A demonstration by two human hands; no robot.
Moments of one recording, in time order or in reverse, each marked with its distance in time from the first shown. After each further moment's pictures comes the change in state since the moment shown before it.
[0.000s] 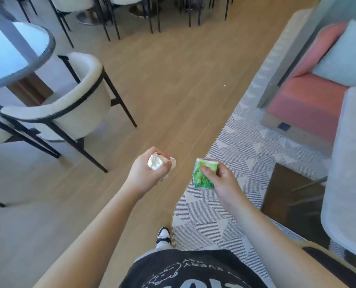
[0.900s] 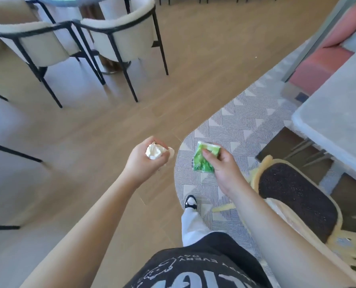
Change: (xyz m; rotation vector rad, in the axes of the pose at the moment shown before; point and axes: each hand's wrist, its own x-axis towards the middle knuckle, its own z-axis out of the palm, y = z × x) left_hand -0.571 -0.073 0.114 -0.010 0.248 -0.096; right_hand -0.472 0.180 -0.106 -0.051 -0.192 -0.009
